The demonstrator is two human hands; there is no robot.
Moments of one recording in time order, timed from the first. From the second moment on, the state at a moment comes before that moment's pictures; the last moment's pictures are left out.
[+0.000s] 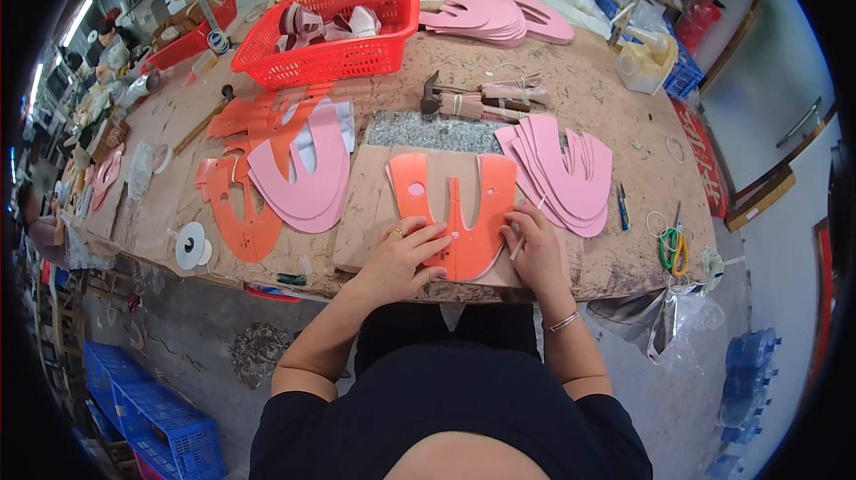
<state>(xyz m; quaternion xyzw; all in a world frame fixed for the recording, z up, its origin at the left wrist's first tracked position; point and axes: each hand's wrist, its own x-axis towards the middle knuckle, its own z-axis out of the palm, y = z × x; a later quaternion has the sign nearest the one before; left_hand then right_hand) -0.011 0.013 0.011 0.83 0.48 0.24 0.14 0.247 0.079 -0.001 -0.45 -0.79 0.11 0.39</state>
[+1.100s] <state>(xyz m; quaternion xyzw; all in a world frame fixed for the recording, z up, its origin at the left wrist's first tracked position) -0.009 0.012 0.007 0.83 0.48 0.25 0.11 0.248 0.080 0.003 -0.46 -0.79 0.11 0.39</state>
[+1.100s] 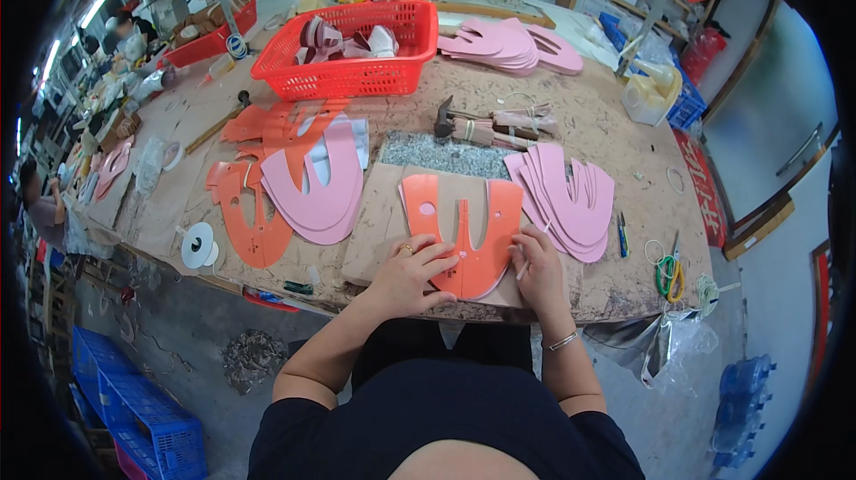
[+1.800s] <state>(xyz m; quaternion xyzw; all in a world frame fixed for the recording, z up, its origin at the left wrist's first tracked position) -0.008 0.011 0.008 0.82 0.49 0.26 0.11 0.119 0.144 0.016 -0.31 -0.78 0.36 0.40</state>
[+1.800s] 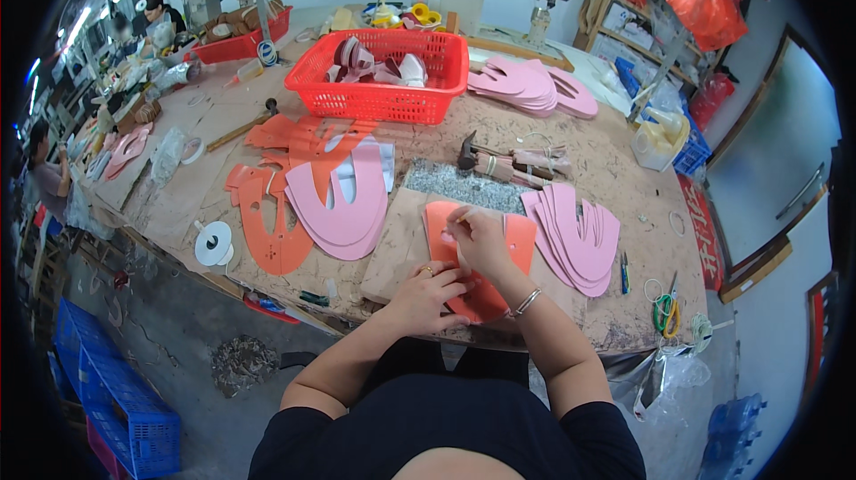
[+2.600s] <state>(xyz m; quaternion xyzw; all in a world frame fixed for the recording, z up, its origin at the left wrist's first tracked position) -0.009 0.012 0.002 0.82 0.49 0.27 0.10 0.211 0.140 0.034 -0.46 -0.72 0.32 0.41</state>
